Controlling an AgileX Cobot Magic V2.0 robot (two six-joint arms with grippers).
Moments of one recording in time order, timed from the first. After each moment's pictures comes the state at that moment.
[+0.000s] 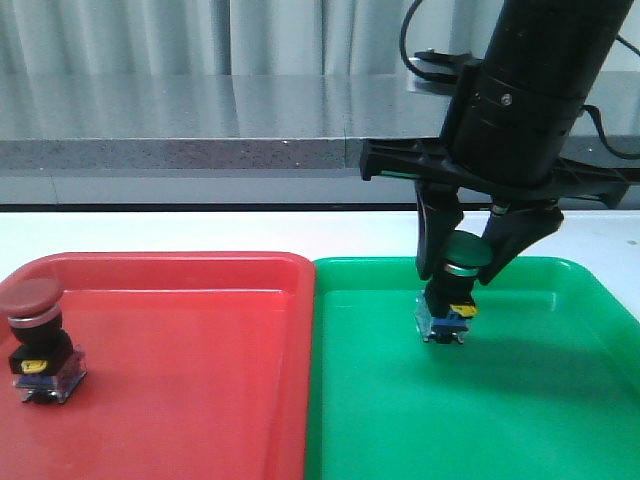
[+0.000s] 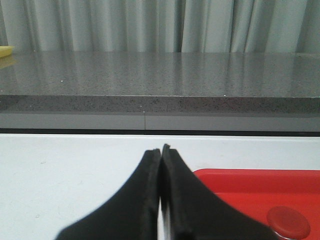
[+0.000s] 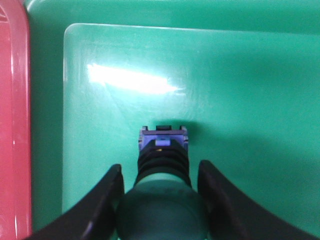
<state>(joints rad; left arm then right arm) 0.00 0.00 0.00 -0.04 0.09 -0.05 0.50 1.70 -1.14 0.06 0.73 0.46</state>
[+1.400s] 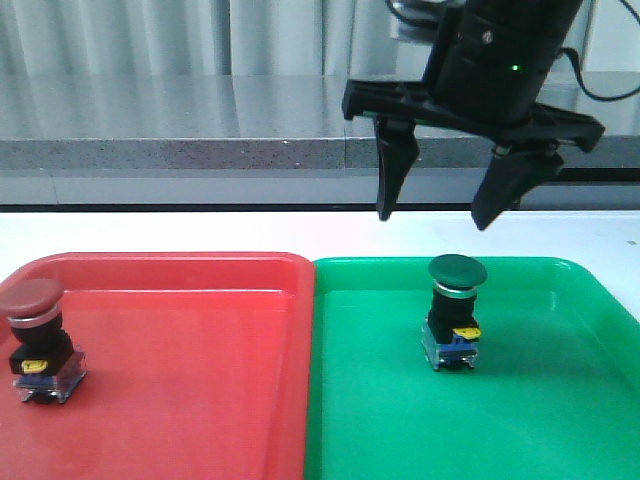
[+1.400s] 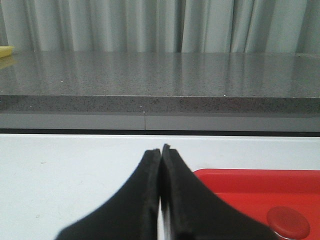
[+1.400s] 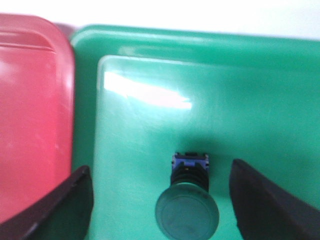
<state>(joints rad) 0.00 0.00 0.00 -0.04 0.09 -0.05 0.50 1.70 -1.28 0.06 0.82 0.44</state>
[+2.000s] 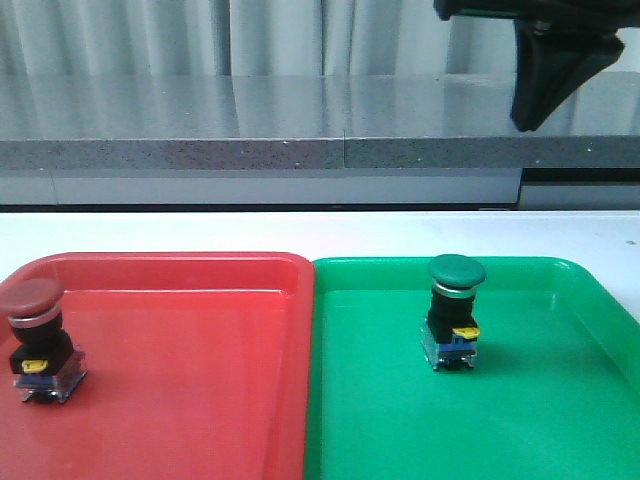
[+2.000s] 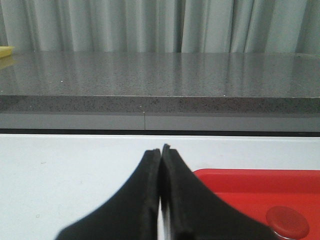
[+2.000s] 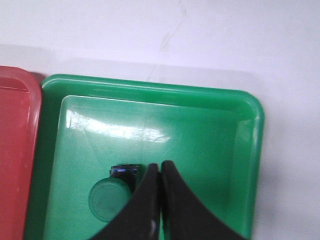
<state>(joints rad) 0.00 0.00 0.00 -0.04 0.09 -0.05 0.42 1.52 -1.28 -0.11 0.90 0.42</state>
